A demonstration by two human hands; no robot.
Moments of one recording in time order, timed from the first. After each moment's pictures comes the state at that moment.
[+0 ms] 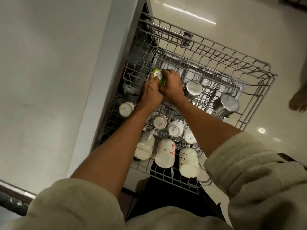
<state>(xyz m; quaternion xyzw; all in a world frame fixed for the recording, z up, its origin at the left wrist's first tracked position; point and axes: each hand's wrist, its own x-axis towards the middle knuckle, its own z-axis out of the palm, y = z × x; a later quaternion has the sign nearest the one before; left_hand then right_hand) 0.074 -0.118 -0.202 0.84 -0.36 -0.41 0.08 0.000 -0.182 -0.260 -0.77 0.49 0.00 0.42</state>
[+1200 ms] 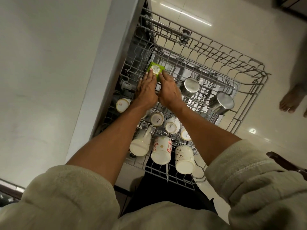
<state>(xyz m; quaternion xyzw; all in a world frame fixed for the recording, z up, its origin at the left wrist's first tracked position) 0.083 -0.104 -0.216 0.80 -0.46 -0.38 -0.03 -0.014 -0.156 -0.254 -0.82 0.43 0.08 0.38</state>
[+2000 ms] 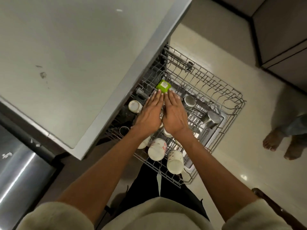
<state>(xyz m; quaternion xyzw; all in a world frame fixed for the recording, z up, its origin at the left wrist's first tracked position) 0.029 -0.016 -0.096 0.81 -0.50 -0.28 0.08 -0.072 -0.090 -0.096 -0.90 0.33 0.01 0.26</state>
